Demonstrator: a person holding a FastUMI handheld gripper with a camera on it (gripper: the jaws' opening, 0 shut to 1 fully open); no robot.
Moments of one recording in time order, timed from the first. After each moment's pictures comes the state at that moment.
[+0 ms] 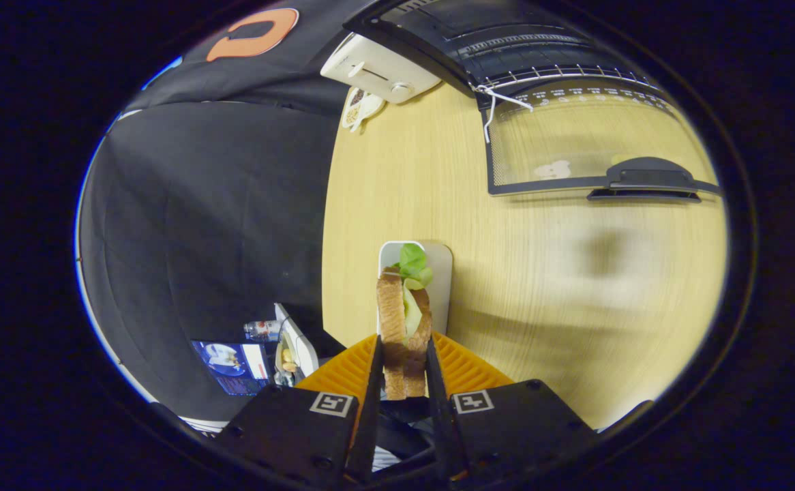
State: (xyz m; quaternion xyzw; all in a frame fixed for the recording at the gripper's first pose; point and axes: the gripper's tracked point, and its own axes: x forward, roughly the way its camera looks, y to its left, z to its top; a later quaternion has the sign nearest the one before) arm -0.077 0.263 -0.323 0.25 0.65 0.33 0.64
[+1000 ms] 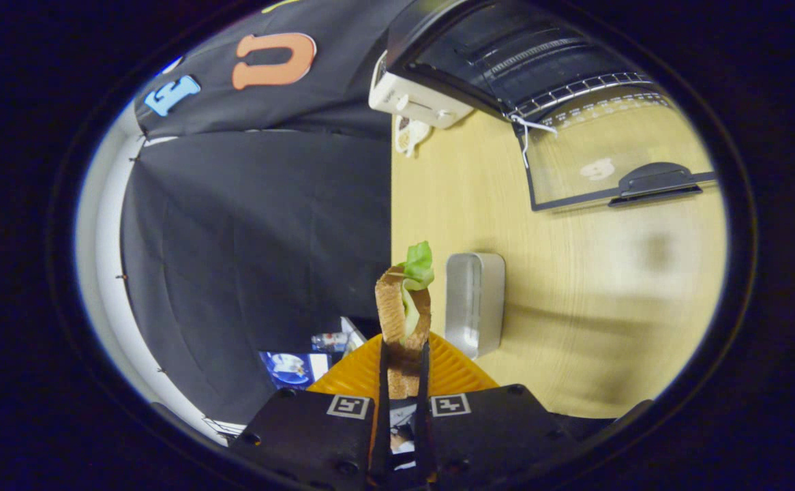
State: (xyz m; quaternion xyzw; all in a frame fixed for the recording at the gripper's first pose) arm -0.063 0.248 -0.228 0.39 0.57 0.39 0.61
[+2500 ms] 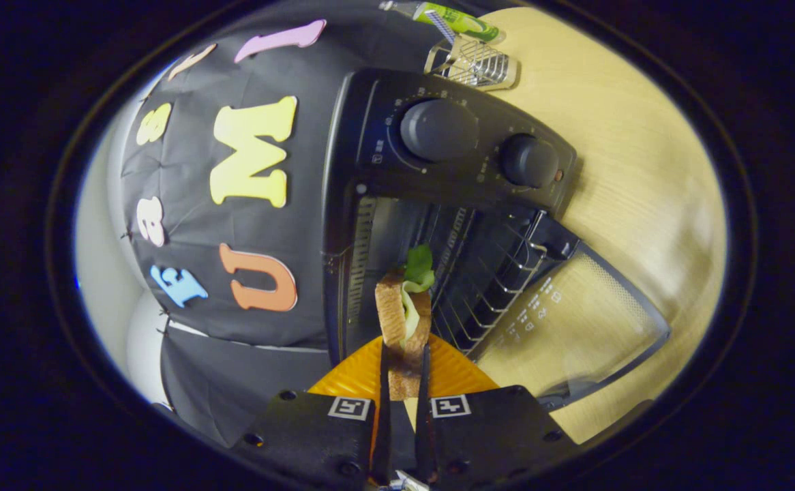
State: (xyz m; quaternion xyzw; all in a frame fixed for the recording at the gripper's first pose) arm 0.179 0.094 -0.282 0.62 0.30 0.13 0.71
